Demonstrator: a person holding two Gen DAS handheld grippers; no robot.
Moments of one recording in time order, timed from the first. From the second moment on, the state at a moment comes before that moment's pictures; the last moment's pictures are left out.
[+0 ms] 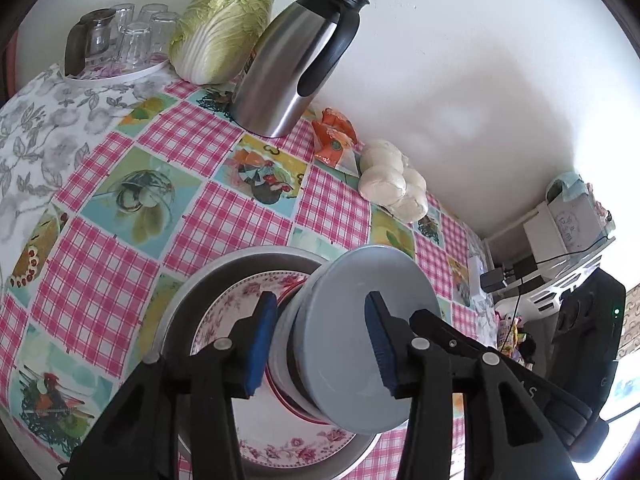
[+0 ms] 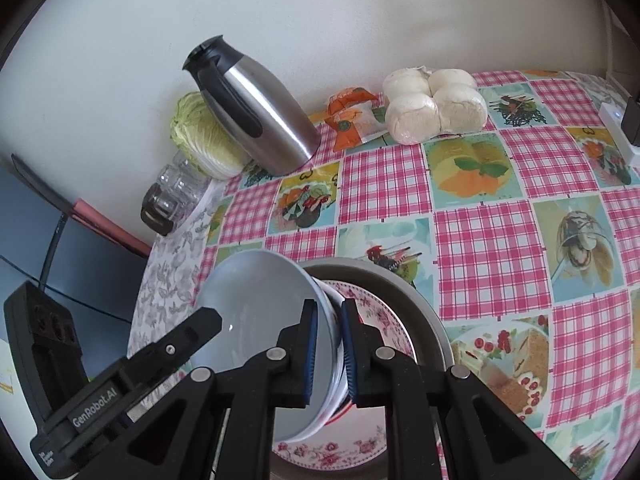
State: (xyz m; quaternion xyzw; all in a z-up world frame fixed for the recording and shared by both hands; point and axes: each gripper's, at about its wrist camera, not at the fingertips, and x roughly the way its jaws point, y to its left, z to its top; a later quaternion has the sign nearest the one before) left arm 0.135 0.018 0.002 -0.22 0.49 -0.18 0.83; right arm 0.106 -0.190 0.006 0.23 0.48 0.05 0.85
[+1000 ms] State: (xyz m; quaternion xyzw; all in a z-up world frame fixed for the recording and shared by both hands) left arm 0.120 0.011 0.023 -0.17 0.47 -0.18 0.85; right arm 0.094 -0.192 0.025 0.23 0.46 0.05 0.85
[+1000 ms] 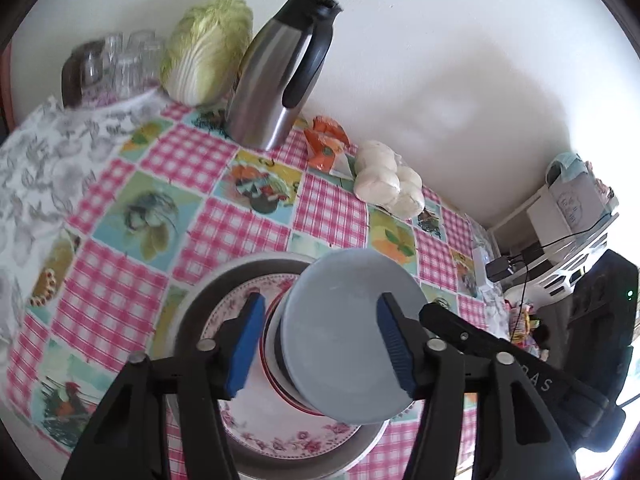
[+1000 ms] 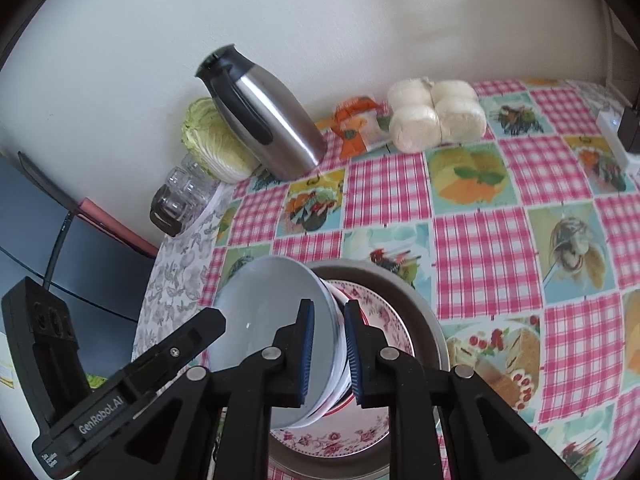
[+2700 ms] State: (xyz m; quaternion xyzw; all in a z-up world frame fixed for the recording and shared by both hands) left arm 0.047 0.046 0.001 0.03 0.47 -0.06 0.88; right arm 0.011 -0.172 0.016 0.05 0.45 -0.02 0.89
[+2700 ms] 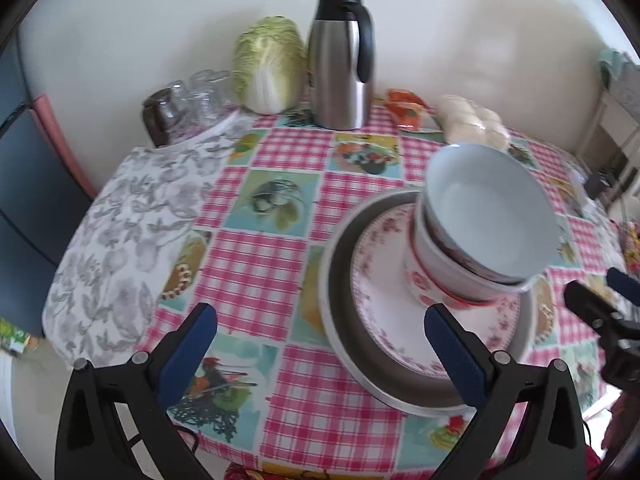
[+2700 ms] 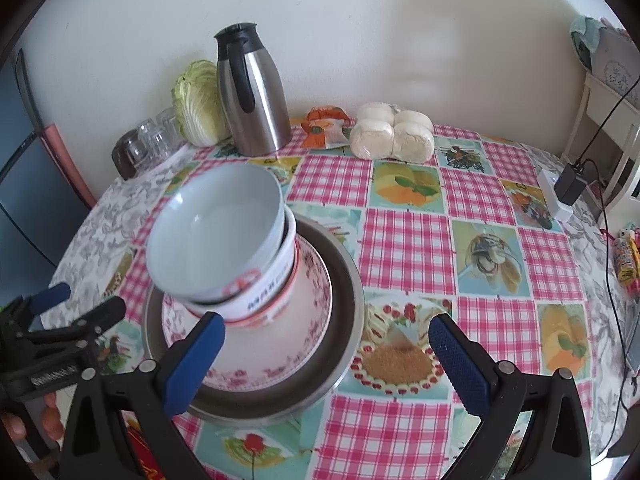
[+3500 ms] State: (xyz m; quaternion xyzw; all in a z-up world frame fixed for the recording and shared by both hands) left arm 0.041 0.039 -0.008 0.10 0.47 -0.12 0.87; right arm -0.004 -0.177 -0.004 0.03 0.47 -0.03 0.88
